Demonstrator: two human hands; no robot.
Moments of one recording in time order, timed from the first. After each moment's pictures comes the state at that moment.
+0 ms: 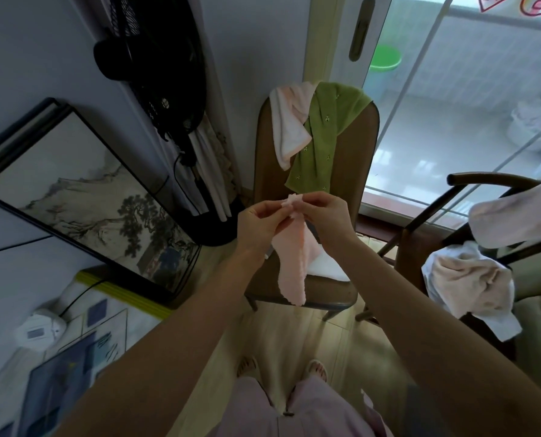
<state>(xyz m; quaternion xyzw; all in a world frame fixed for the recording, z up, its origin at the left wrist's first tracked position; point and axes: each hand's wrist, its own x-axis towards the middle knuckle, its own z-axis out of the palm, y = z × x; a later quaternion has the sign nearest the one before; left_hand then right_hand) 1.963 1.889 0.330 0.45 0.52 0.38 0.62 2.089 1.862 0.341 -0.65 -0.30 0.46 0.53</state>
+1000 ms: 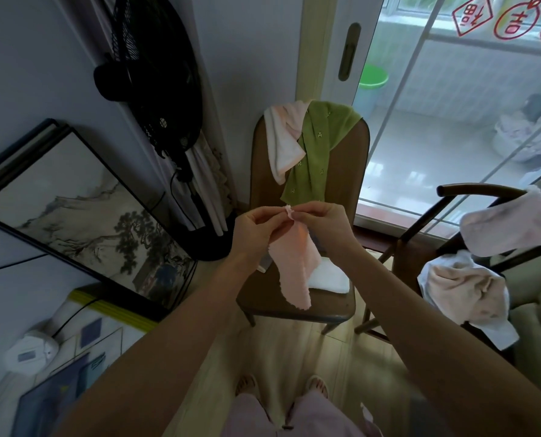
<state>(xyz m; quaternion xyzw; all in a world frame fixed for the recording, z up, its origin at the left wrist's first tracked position) 1.959 1.902 0.343 0.48 0.48 0.36 0.64 2.098 1.861 0.360 -0.64 -0.38 0.43 0.51</state>
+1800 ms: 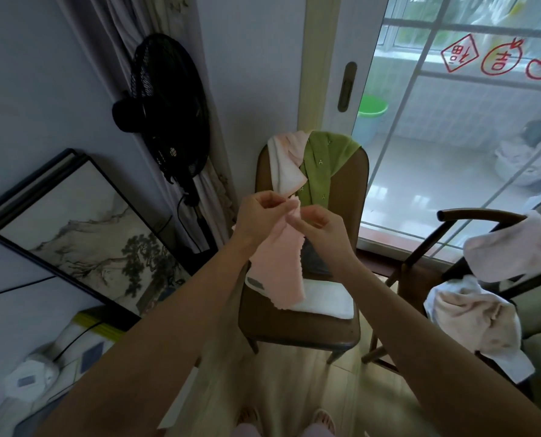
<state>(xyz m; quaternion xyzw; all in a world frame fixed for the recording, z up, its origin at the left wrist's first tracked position) 1.973 1.938 0.397 0.62 0.46 0.38 0.52 2.101 1.871 0.371 -0.64 -0.45 0.36 0.52</state>
